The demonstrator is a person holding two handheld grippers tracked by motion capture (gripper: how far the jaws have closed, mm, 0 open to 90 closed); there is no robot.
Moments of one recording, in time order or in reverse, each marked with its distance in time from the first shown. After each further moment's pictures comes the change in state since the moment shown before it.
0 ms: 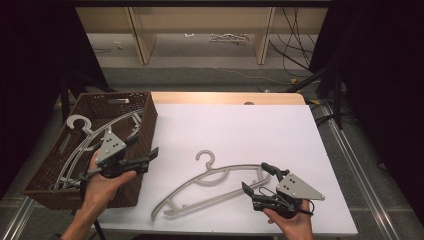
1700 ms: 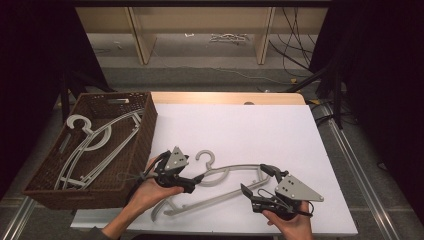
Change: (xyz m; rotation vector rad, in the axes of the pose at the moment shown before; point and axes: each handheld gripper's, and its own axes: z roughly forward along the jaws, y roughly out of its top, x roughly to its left) left arm -0.075 -0.026 0.094 0.348 -0.211 0.237; right arm 0.003 0.000 -0.001 0.006 -0.001 -0.018
